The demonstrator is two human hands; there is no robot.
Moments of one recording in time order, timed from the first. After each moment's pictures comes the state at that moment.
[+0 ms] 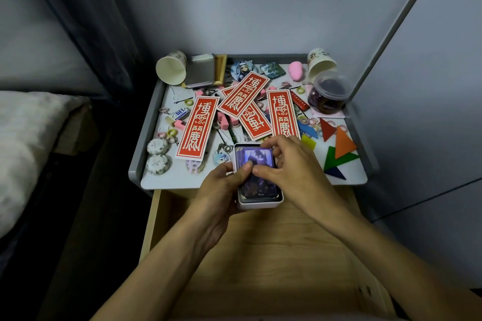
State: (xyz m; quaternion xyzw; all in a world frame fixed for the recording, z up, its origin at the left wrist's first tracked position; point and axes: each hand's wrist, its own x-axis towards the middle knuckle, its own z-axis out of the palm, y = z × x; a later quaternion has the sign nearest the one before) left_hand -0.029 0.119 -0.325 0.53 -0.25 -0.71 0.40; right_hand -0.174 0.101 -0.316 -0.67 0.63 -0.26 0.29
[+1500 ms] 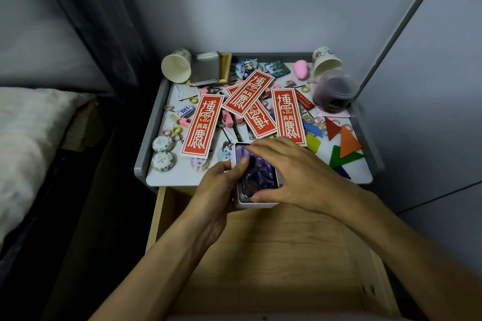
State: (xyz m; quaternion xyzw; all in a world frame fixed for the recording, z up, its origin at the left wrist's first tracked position) left_hand -0.019 0.119 -0.326 0.54 -0.27 -0.69 0.39; right_hand -0.184 0.097 -0.303 -0.87 0.46 -0.06 0.18
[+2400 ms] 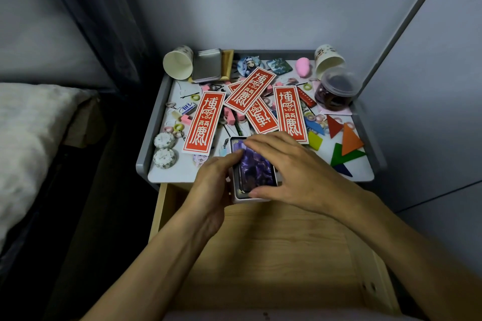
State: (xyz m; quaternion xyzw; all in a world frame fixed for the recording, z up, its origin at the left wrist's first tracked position) left_hand -0.012 0.117 -0.325 0.56 -0.25 -0.67 0.41; right_hand -0.179 0.101 -0.301 -0.87 0.45 -0.08 0.17
